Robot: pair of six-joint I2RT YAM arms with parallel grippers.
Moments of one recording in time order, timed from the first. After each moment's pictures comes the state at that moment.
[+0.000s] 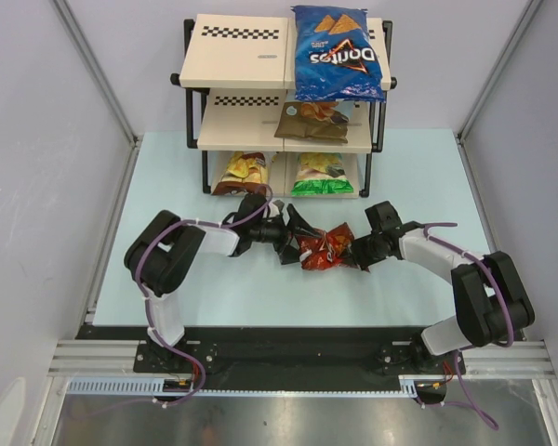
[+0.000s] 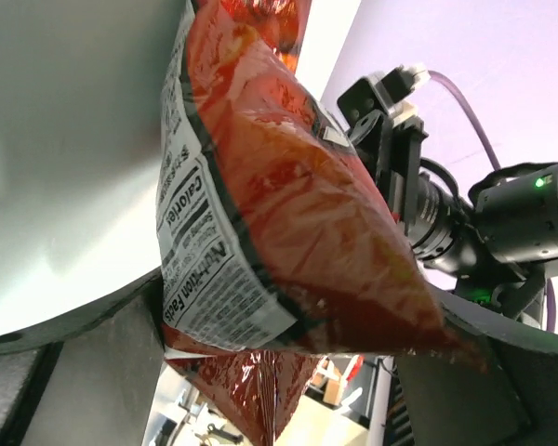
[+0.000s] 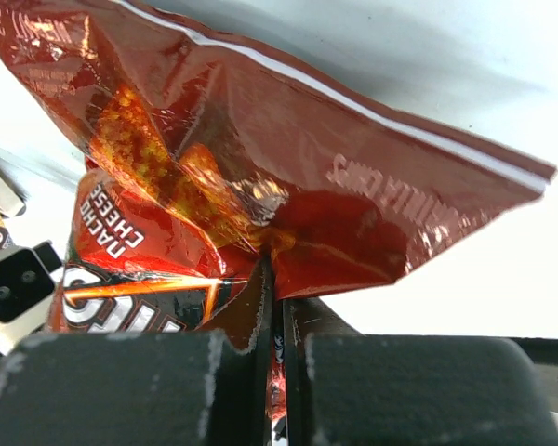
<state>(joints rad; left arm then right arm) -0.56 1.89 0.88 0.44 0.79 -1.41 0.38 1.46 0.77 -0.45 -0.27 1.57</state>
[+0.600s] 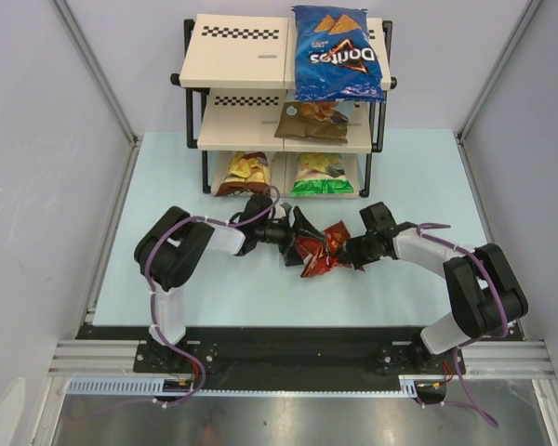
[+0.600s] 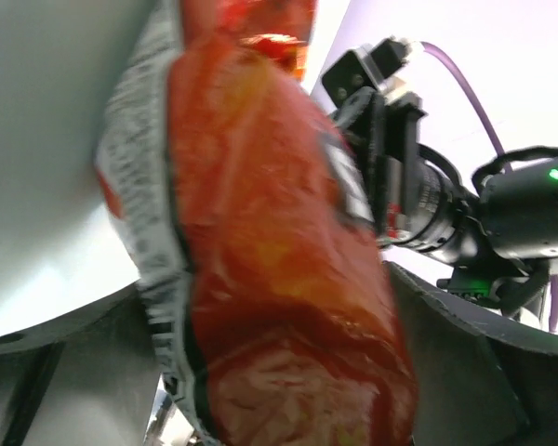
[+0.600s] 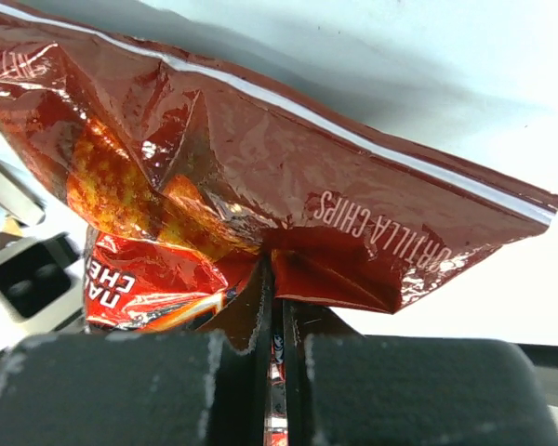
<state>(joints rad) -0.58 1.96 0.93 0.45 0.87 -1.41 0.41 1.52 0.77 -0.38 -0.29 1.66</state>
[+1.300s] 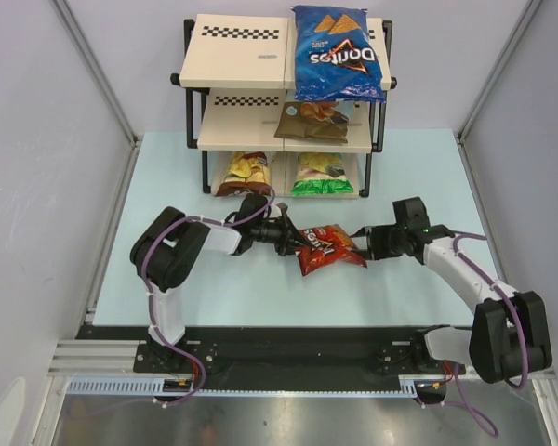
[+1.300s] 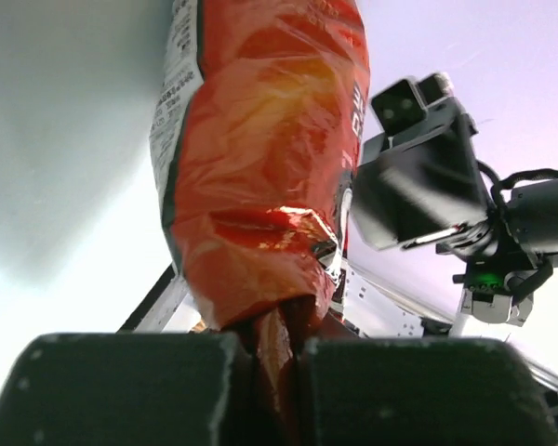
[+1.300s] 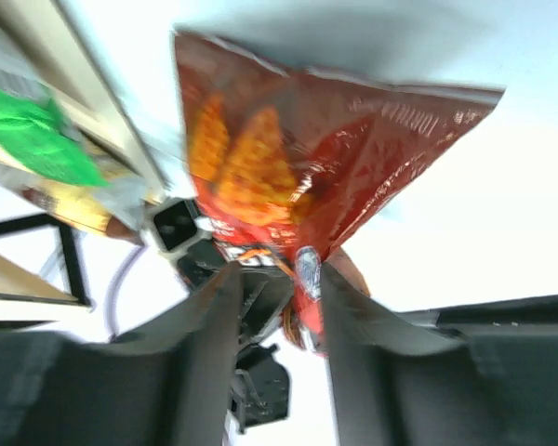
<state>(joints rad) -0.55 1.94 0.89 0.47 0.90 -1.44 0.25 1.25 0.75 -0.50 -0.31 1.72</state>
